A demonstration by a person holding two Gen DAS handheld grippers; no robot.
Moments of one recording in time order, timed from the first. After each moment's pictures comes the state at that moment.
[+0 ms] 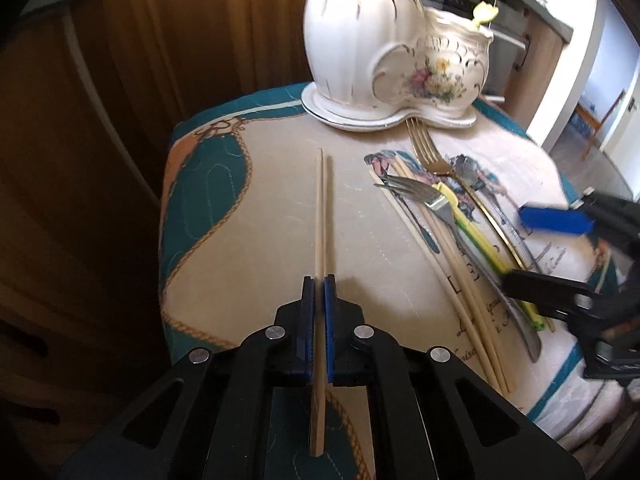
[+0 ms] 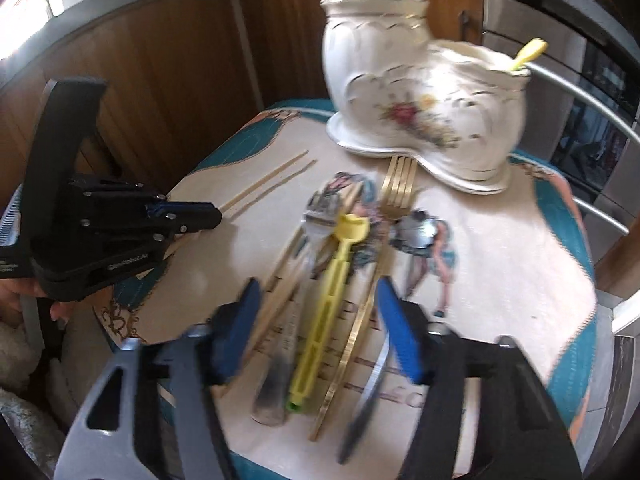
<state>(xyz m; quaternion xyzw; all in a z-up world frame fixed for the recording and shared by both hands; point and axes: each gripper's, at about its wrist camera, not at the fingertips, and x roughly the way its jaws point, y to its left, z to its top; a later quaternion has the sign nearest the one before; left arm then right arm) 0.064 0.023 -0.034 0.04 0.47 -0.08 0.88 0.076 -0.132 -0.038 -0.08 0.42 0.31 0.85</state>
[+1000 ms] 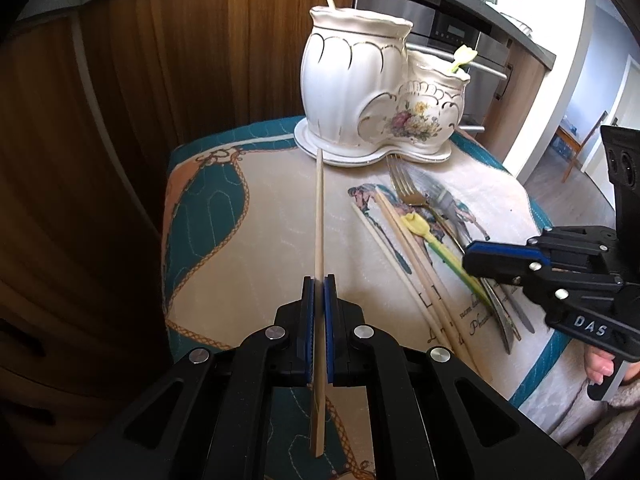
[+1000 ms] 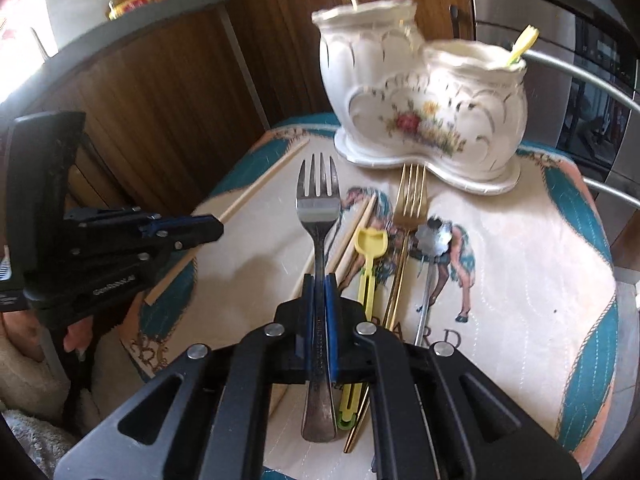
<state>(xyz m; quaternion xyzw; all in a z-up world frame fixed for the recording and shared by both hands) 0.054 0.027 -0.013 0.01 0.43 -0.11 0.90 0.074 -0.138 -0.029 -0.01 0.41 0.32 0.85</state>
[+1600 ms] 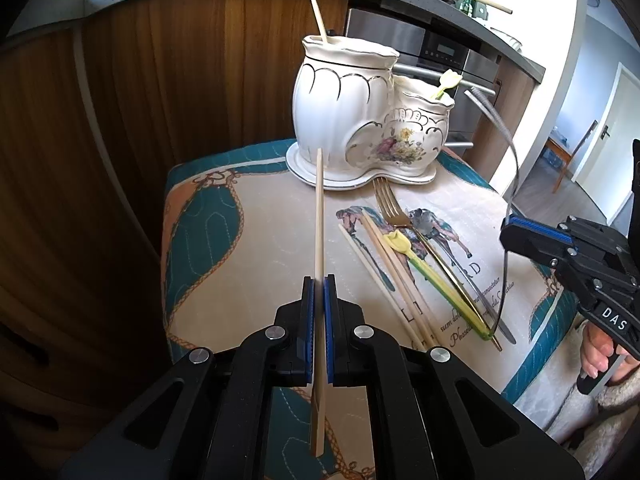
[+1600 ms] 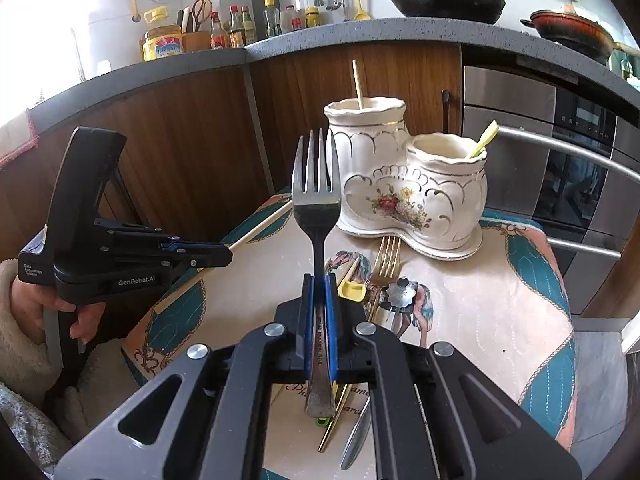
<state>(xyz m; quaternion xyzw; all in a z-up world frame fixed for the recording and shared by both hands) 0.048 0.027 0.000 0.00 0.40 -0.12 0.91 0.039 -0.172 0.006 -0.02 0.28 0.33 0.90</state>
